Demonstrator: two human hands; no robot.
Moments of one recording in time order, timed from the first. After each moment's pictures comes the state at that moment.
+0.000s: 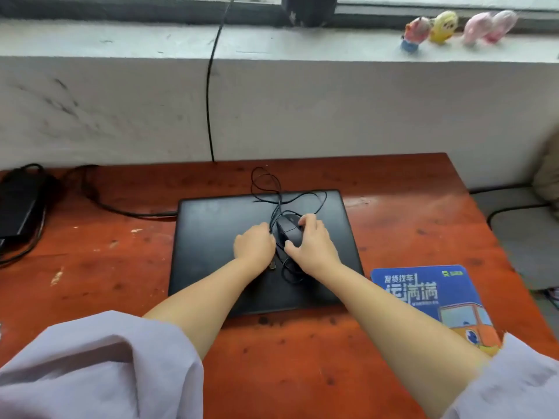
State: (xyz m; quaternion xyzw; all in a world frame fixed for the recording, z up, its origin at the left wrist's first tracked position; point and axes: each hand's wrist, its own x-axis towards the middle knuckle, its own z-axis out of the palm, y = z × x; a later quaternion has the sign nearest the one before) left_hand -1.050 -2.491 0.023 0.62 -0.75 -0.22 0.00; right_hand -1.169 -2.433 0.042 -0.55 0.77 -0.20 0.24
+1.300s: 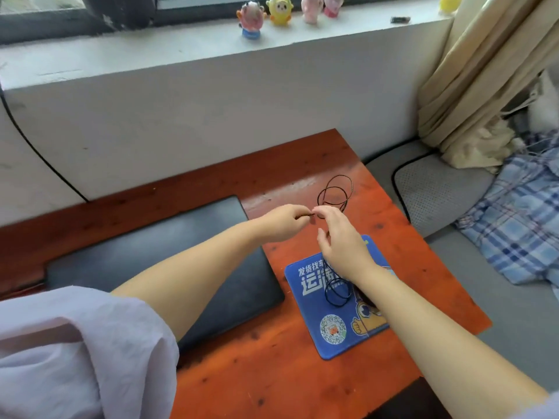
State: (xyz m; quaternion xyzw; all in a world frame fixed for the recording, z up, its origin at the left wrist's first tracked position) left_hand -1.272 -2.471 0.079 0.24 -0.87 -0.42 -0.07; right_hand -1.357 -2.331 0.074 -0.52 0.80 -0.27 0.11
